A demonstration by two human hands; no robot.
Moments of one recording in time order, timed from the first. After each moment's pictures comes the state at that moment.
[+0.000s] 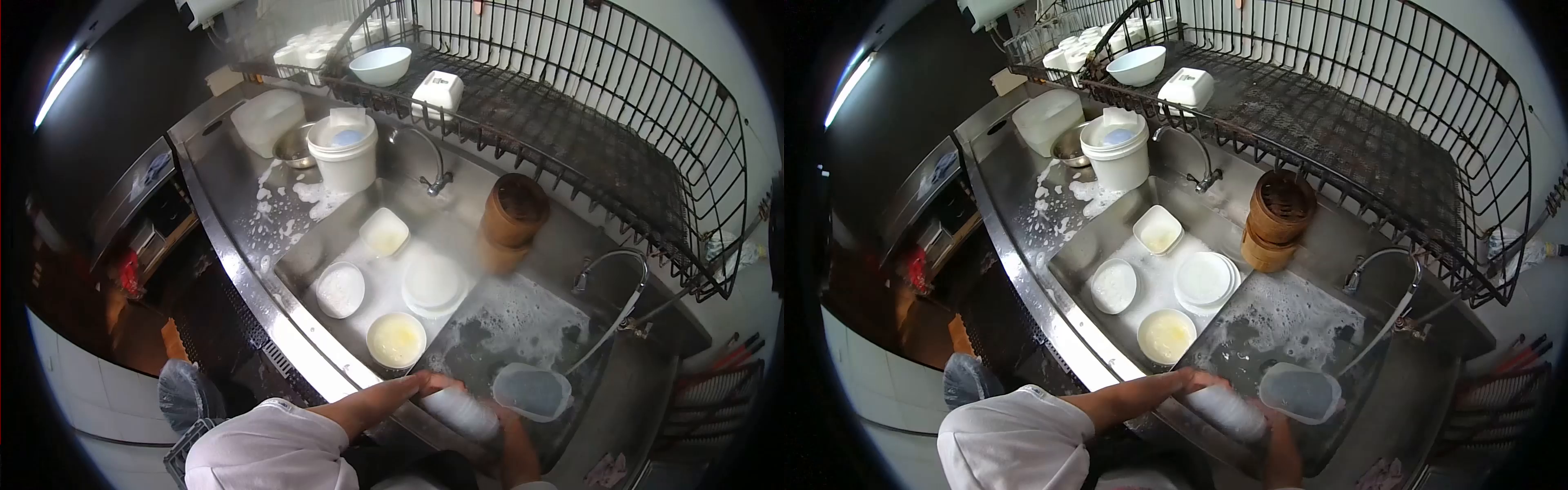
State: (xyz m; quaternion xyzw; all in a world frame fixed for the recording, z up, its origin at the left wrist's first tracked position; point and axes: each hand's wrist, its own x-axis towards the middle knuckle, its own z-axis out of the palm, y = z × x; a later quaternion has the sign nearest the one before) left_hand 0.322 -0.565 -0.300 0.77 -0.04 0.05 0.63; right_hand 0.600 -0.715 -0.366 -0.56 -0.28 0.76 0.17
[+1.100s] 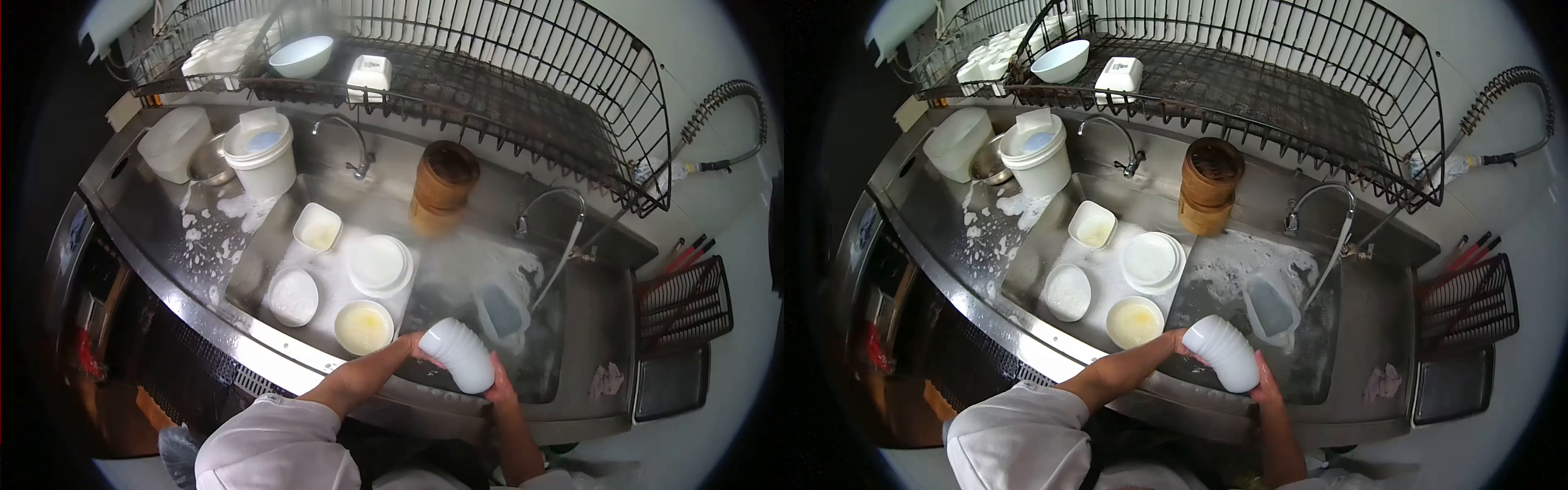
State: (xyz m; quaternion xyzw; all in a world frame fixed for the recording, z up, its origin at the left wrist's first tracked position) left_hand 0.346 -0.541 -0.283 0.17 0.10 -0.14 0.97; right_hand 0.495 -0.744 -0.167 -0.48 0.00 0.65 0.59
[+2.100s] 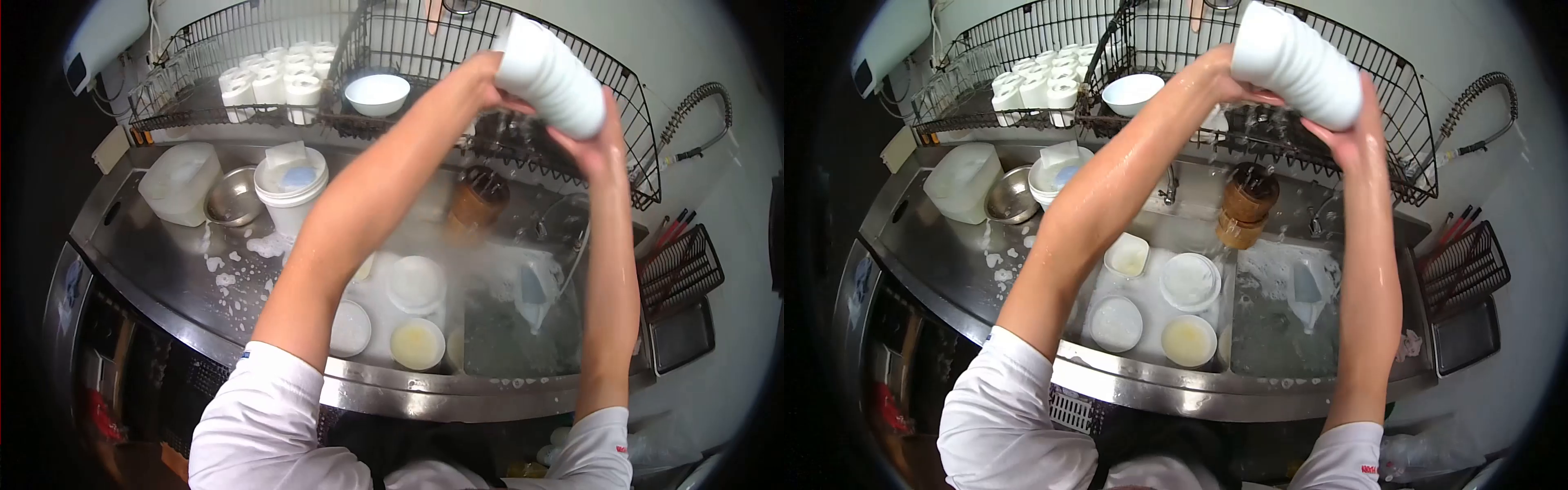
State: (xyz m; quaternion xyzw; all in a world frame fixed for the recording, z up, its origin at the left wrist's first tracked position) left_hand 0.276 -0.317 0.322 0.58 0.04 0.23 0.78; right_hand 0.381 -0.463 0.310 -0.46 -0.25 0.25 0.81
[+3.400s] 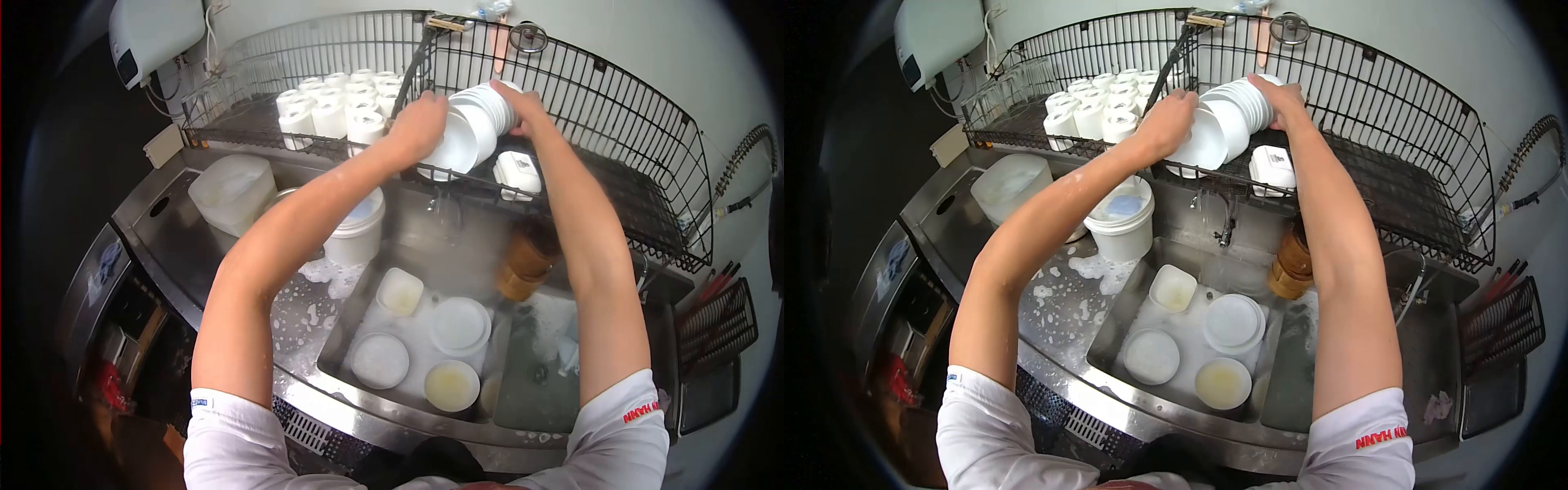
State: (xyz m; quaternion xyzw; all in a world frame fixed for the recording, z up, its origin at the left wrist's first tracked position) left_hand 0.157 -0.177 0.253 0.88 0.27 0.36 -0.11; right_hand 0.382 -0.199 0.295 -0.67 -0.39 0.24 0.58
